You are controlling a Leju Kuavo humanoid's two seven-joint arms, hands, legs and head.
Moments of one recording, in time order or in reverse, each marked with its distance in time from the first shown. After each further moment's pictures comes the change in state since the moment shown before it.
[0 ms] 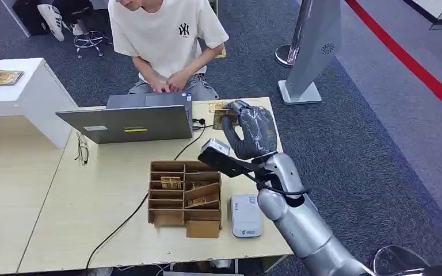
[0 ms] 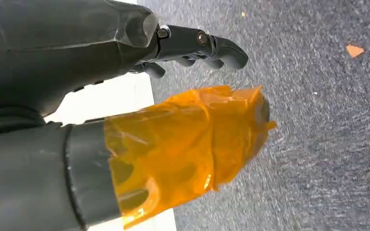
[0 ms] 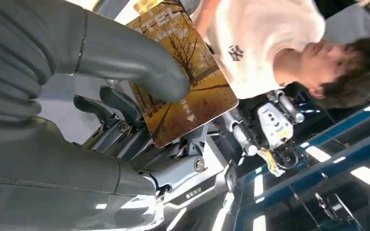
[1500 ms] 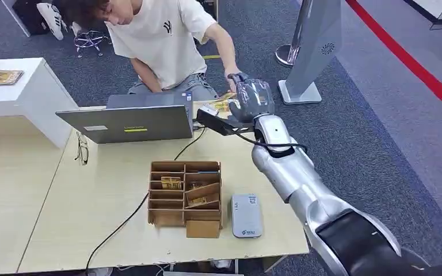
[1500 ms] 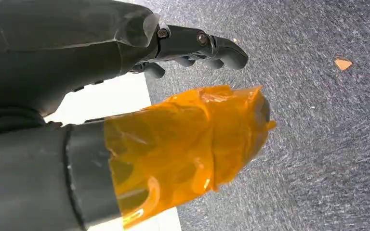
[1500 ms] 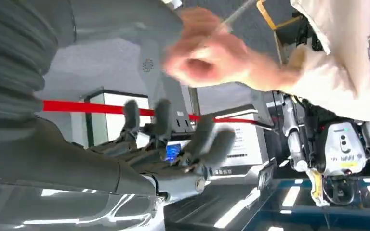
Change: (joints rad) left arm -0.010 0.019 -0.142 0.000 0.000 -0.031 0.027; right arm -0.361 0.059 -0.032 0.637 0.265 -0.019 0.083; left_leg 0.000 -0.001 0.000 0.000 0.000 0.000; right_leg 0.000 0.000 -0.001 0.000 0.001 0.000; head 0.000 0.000
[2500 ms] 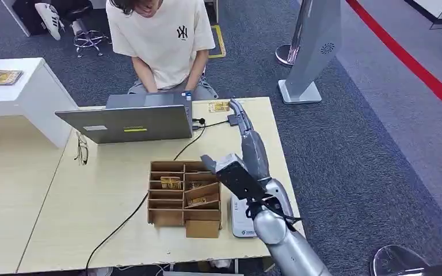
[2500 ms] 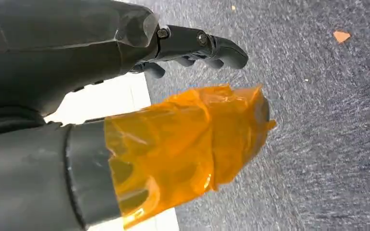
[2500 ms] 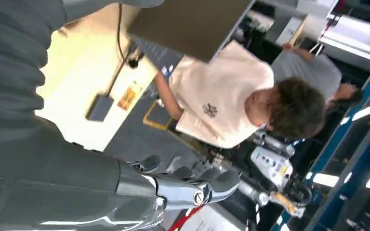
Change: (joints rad) left arm 0.013 -0.051 0.101 0.000 0.047 0.019 -0.026; right arm 0.600 0.045 0.001 -0.778 -0.629 0.050 -0.249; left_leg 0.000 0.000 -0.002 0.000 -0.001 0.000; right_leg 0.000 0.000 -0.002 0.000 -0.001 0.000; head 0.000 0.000
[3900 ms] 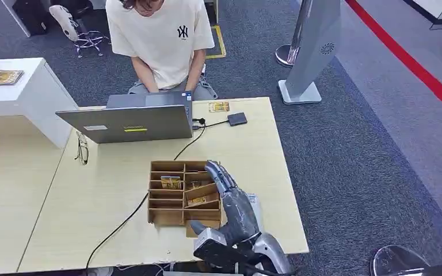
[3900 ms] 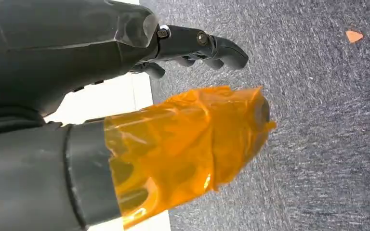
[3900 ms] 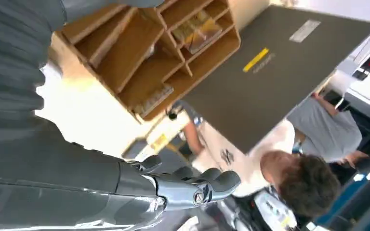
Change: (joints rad) left arm 0.001 -0.009 0.100 0.000 0.006 0.051 -0.014; right arm 0.197 -0.107 0.218 -0.037 0.181 -0.109 0.048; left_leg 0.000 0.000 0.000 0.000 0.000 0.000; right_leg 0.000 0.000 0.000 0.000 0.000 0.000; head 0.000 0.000
